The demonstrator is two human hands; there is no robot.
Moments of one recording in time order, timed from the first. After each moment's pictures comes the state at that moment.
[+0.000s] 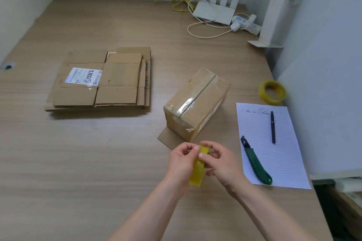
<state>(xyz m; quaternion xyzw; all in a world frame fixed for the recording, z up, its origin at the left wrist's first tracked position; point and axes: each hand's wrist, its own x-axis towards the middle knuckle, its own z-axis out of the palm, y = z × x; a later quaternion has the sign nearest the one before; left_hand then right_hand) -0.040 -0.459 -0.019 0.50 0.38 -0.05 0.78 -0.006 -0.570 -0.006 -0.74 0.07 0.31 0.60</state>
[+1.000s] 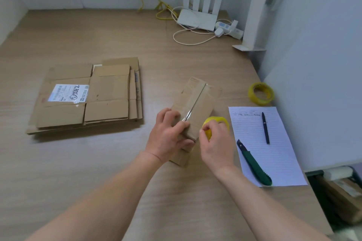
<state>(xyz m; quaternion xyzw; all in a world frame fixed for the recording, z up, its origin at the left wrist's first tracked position) 0.039 -0.362 -0.048 0.95 -0.11 0.18 0.23 0.043 -0.531 -0.012 -0.93 -0.05 -0.06 0.35</state>
